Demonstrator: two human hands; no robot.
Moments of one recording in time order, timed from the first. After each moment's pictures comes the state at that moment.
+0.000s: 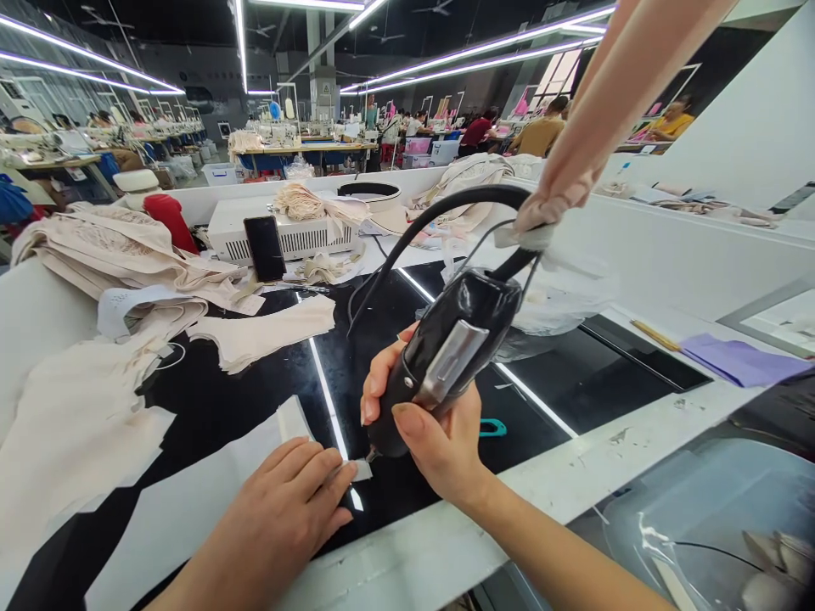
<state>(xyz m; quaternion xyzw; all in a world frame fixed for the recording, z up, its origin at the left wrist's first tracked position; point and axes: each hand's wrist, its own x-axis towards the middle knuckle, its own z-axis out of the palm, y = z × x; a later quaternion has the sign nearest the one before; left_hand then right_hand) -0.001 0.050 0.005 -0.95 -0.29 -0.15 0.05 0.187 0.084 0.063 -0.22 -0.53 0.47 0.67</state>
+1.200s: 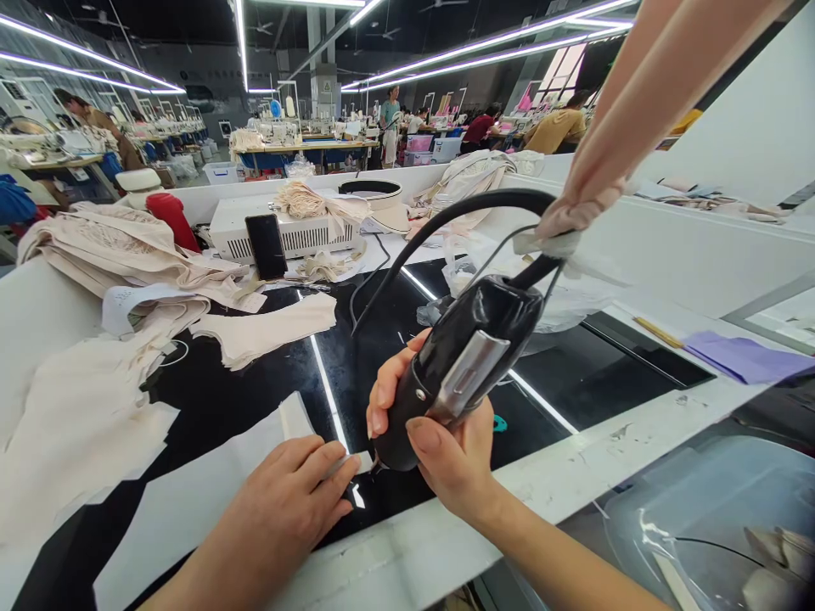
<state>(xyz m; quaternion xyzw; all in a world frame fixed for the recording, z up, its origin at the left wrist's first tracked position) -0.002 0.049 0.002 -0.94 -0.29 -0.16 0.04 0.187 0.071 0.061 -0.24 -0.52 0.47 0.67</state>
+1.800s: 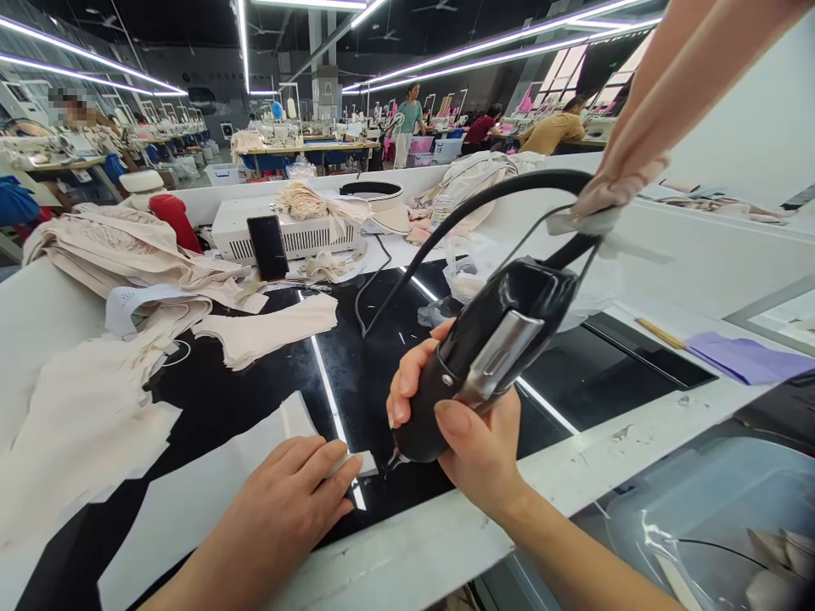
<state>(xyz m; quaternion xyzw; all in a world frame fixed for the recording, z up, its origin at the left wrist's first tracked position) -0.001 0.051 0.008 -0.94 -0.28 -0.19 0.07 0.201 0.075 0.068 -0.20 -0.52 0.46 0.69</state>
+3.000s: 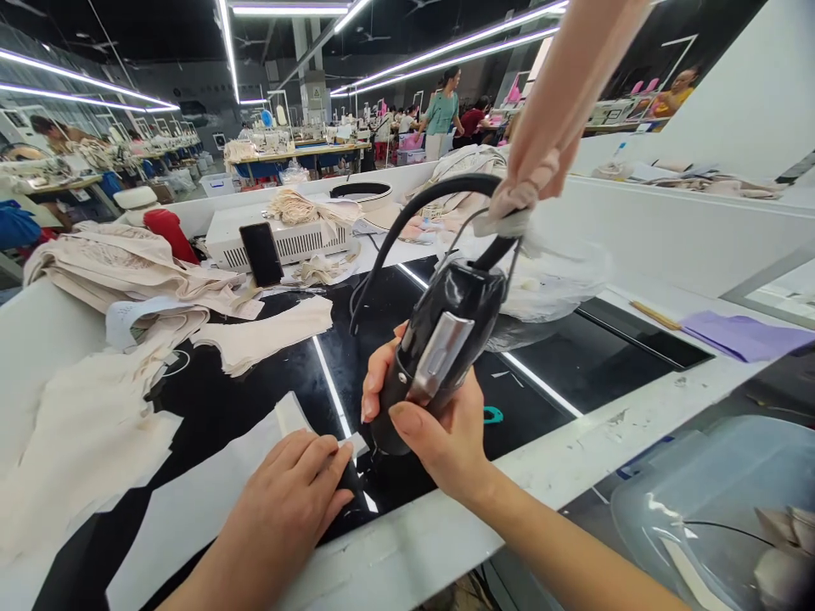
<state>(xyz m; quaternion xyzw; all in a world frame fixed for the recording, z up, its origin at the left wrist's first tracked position) 0.001 0.050 0.007 -0.93 -0.32 -0.15 0.06 0.189 0.075 0.069 -0.24 -0.53 0.46 0.67</state>
